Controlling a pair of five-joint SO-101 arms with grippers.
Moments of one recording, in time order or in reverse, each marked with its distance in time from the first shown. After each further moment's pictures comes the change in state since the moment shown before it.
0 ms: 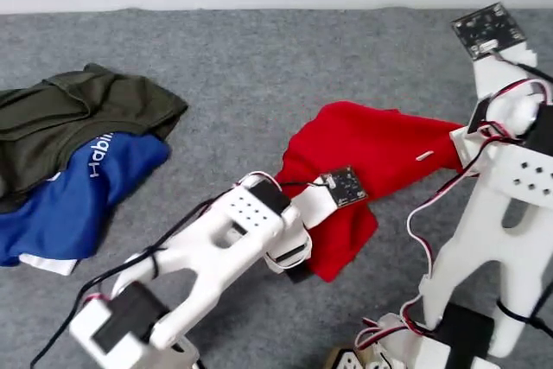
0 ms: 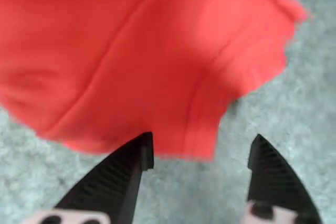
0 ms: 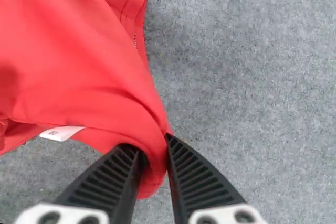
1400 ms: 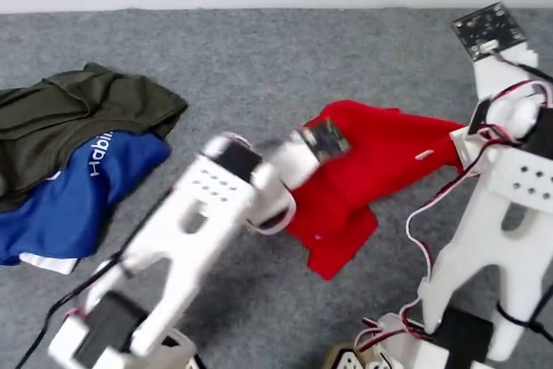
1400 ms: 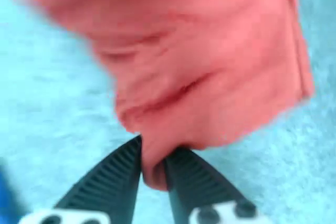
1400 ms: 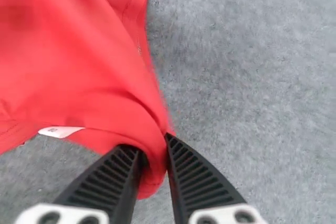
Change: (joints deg) left arm -11.3 -12.1 -16.2 17.1 -2.1; right arm 0.0 -2.3 0.0 0.0 0.0
